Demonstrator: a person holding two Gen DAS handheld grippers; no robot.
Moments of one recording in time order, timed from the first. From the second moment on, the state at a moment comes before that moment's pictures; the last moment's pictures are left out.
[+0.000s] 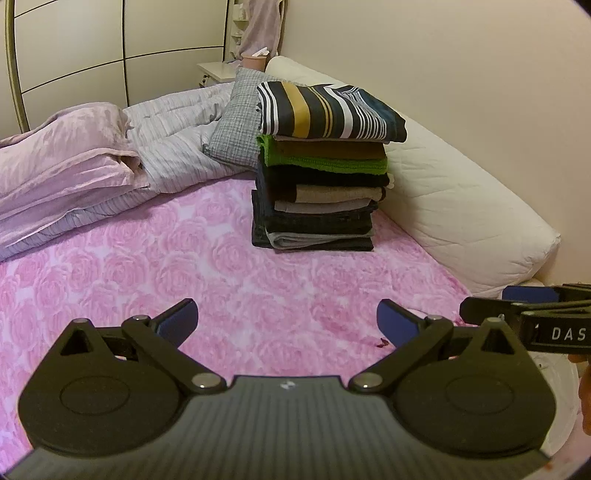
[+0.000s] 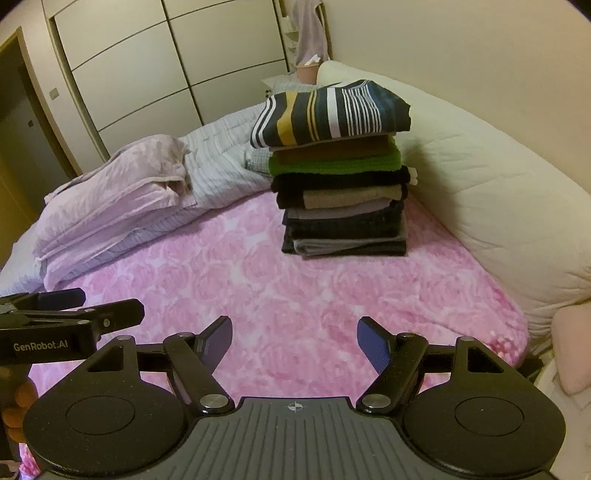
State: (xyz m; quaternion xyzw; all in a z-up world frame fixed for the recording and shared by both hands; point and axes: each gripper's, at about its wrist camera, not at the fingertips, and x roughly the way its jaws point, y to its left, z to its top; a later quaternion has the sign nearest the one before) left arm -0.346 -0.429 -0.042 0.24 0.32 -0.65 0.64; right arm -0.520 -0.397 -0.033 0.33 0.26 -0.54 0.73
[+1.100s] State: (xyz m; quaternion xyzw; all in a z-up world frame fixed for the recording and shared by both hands) left arm -0.358 -0.433 -0.045 0.24 0.32 -0.66 0.64; right arm -0.530 -0.396 -0.039 0.34 0.27 -0.55 0.72
